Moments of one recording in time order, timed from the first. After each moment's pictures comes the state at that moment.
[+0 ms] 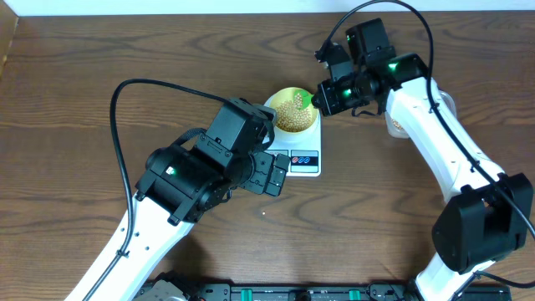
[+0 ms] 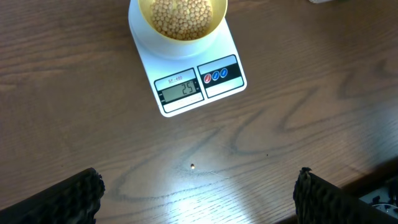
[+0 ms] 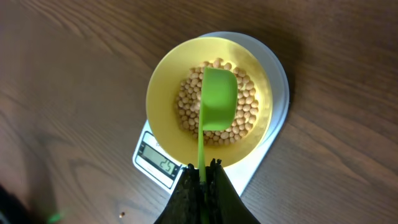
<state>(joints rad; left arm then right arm) -0.63 1.26 1.40 -1.18 0.02 -0.25 0.35 1.85 1.62 -0.87 -0.40 0.02</state>
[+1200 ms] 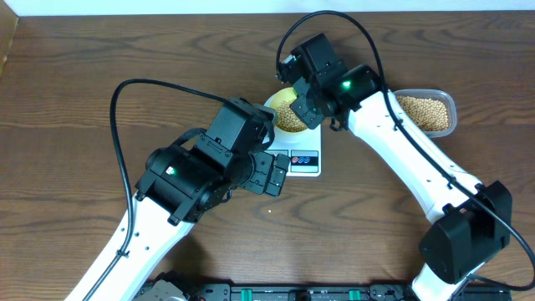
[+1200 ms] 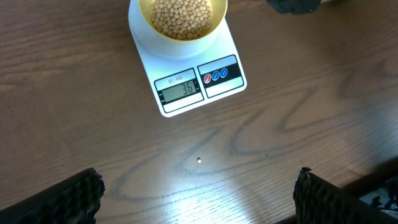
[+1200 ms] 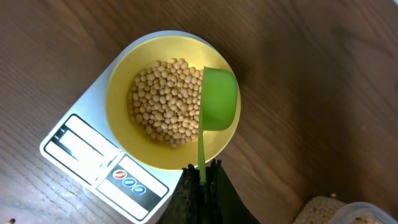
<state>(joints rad) -0.63 1.26 1.40 -1.18 0.02 -0.25 0.57 1.85 1.69 -0.92 0.09 -0.22</state>
